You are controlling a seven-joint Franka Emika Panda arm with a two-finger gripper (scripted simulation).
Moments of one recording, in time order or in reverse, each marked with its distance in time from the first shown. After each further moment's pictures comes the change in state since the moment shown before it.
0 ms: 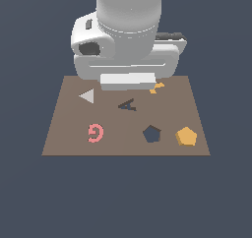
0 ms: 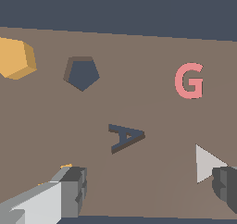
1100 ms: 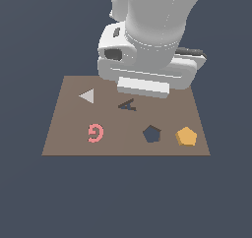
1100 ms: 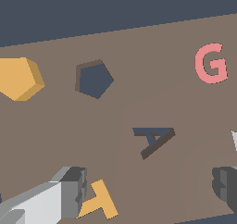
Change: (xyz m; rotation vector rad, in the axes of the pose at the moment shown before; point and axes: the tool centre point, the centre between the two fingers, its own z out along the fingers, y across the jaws) arm 0.004 -0.040 0.017 0.006 0.003 0.202
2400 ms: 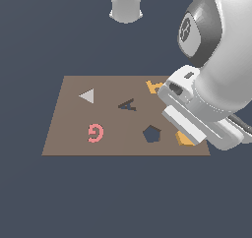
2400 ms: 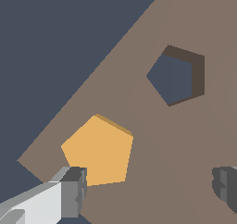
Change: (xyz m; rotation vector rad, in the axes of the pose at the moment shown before) arm 0.052 -0.134 0.060 0.023 0.010 0.710
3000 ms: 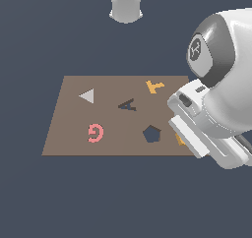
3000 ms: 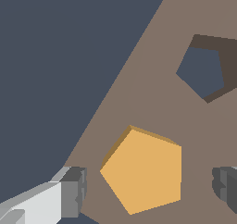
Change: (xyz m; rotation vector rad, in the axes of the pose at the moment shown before) arm 0.007 -0.033 0.014 0.006 0.003 0.167
